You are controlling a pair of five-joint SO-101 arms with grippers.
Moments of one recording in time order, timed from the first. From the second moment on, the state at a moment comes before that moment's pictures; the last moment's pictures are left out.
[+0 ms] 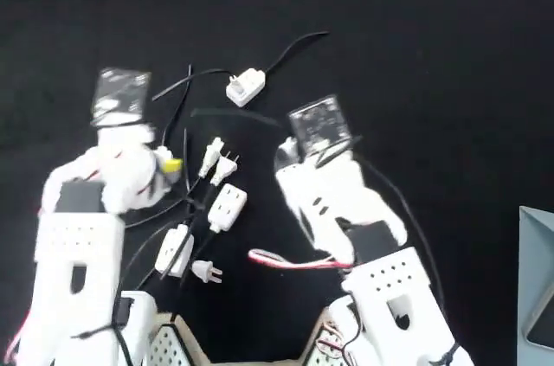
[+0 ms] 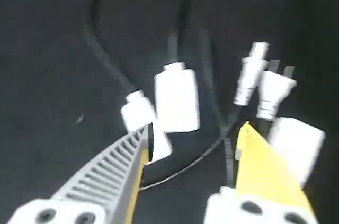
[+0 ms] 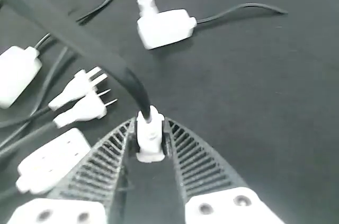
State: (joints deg) left arm -6.5 -50.0 51.5 61.7 -7.9; right arm -20.8 -61.5 70.1 37.3 7.7
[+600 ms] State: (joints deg) left arm -21.2 -78.4 76.1 61.7 -7.9; right arm -34.0 -47.0 67.6 35.5 14.4
